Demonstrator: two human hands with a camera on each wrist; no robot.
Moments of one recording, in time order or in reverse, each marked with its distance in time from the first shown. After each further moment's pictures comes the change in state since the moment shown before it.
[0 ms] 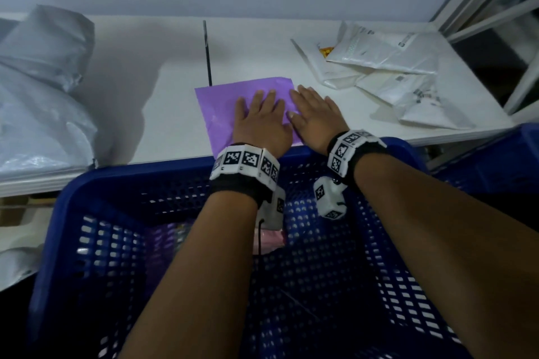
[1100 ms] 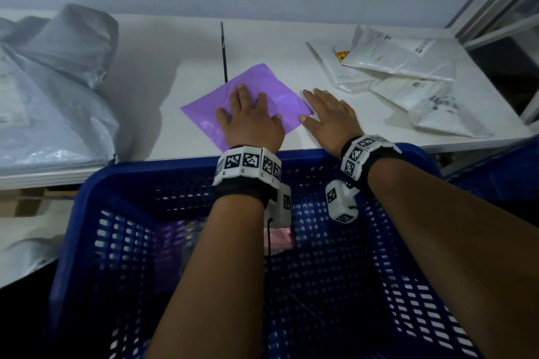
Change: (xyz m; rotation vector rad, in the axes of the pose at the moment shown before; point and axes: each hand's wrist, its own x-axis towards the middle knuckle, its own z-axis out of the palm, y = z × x) left_hand -0.006 -0.030 -0.002 -0.140 0.111 -0.310; right_hand 0.001 0.002 0.002 0.070 0.070 0.005
